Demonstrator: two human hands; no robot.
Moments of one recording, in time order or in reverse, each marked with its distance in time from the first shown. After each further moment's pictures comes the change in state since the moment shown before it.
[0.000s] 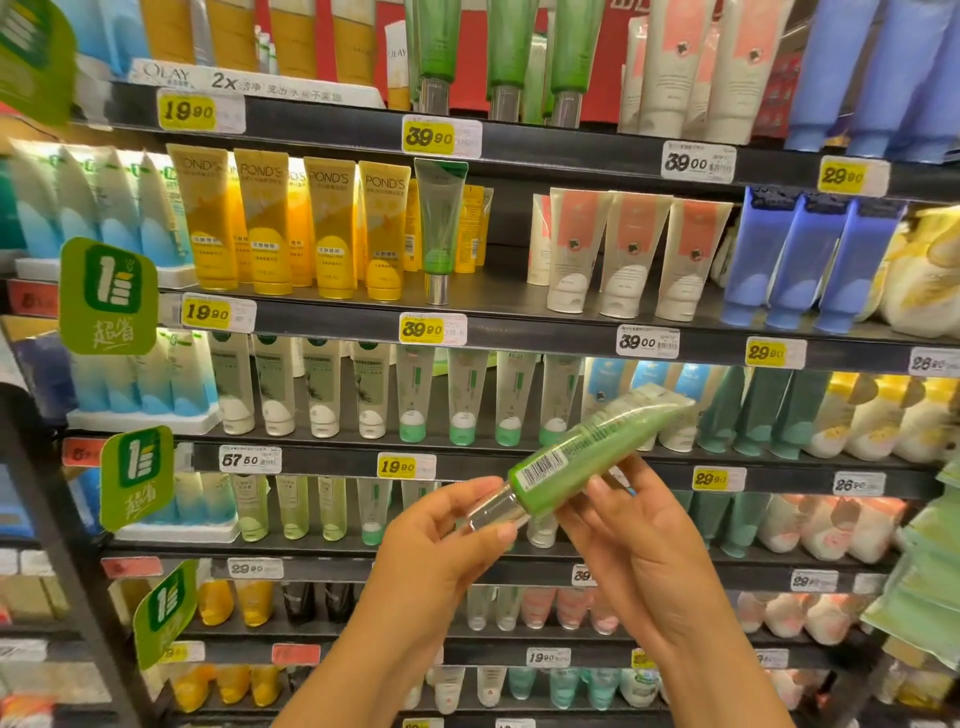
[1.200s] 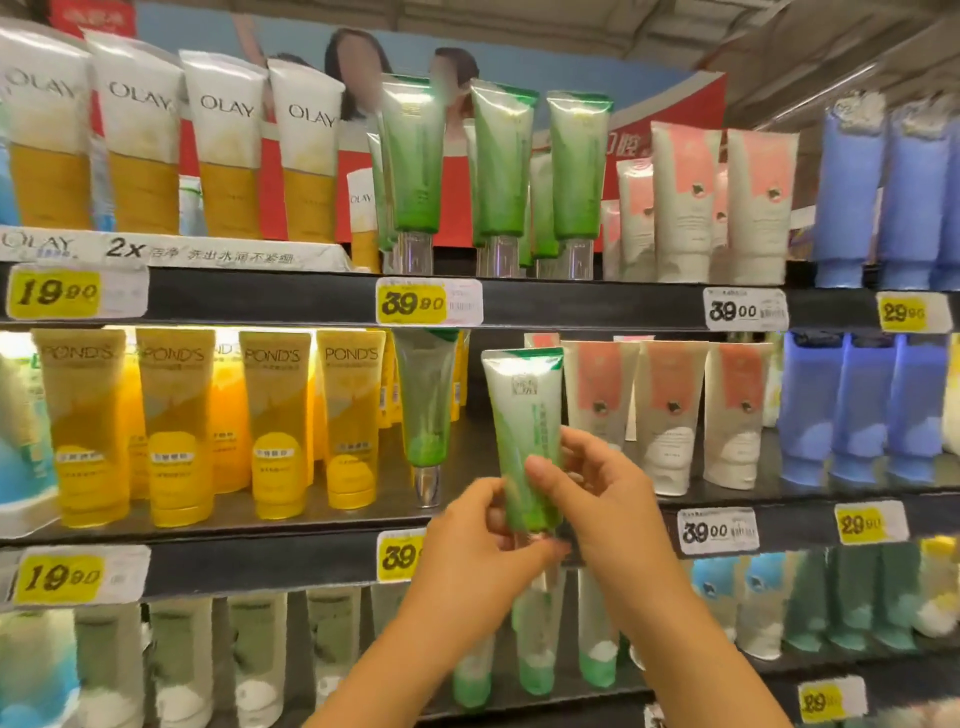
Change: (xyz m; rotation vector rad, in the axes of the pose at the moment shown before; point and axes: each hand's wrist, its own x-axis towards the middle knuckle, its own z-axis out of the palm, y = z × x) left_hand 0.213 0.086 0.016 0.663 -0.141 0.357; right_hand 0.213 -0.023 0.064 -0.697 0.055 -0.408
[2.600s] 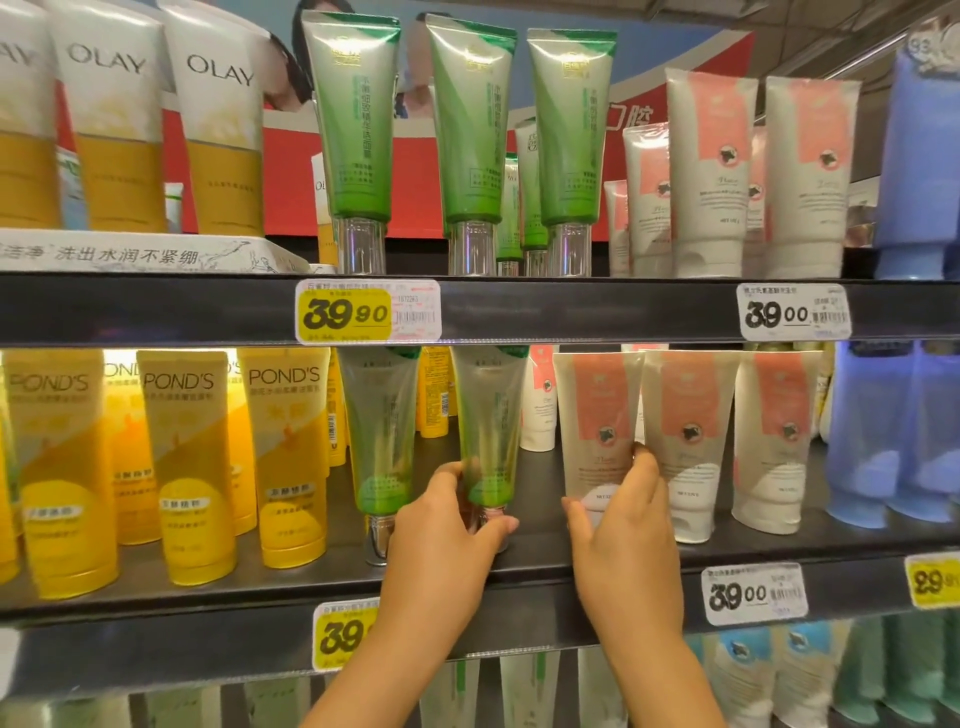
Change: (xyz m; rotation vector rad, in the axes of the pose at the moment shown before) left_hand 0.082 -0.035 0.014 0.361 0.323 0.052; right_hand 0.055 0.059 -0.030 -1.006 0.333 -0.032
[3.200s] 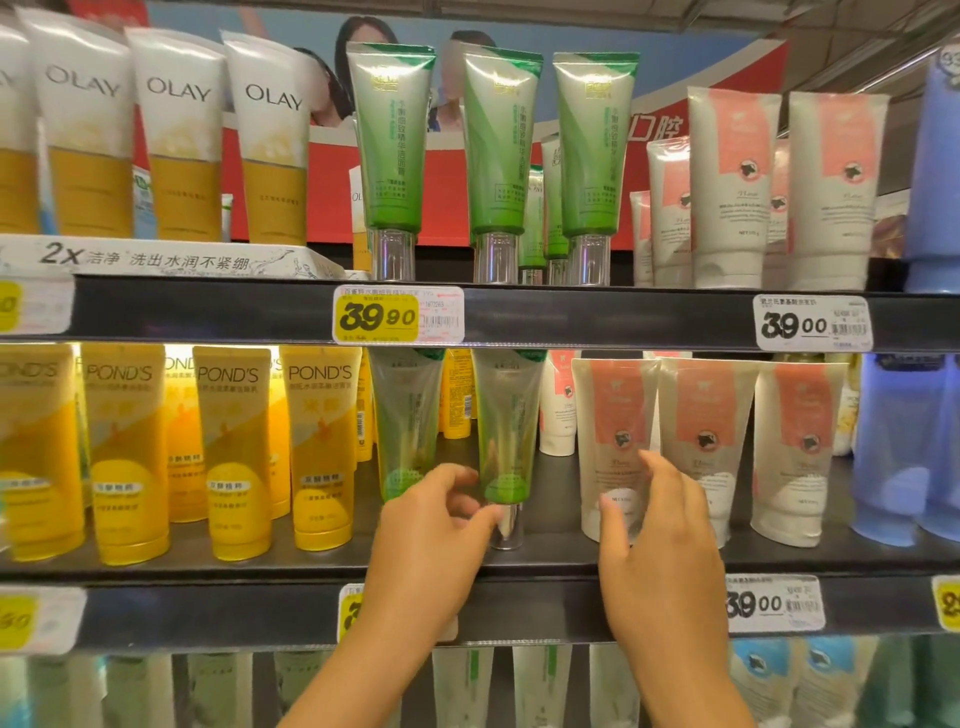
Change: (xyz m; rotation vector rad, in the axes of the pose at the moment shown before) left_hand -0.013 0.011 -0.029 0.040 0.031 -0.023; right_hand -0.012 -0.004 -0.023 0.056 0.075 -0.074
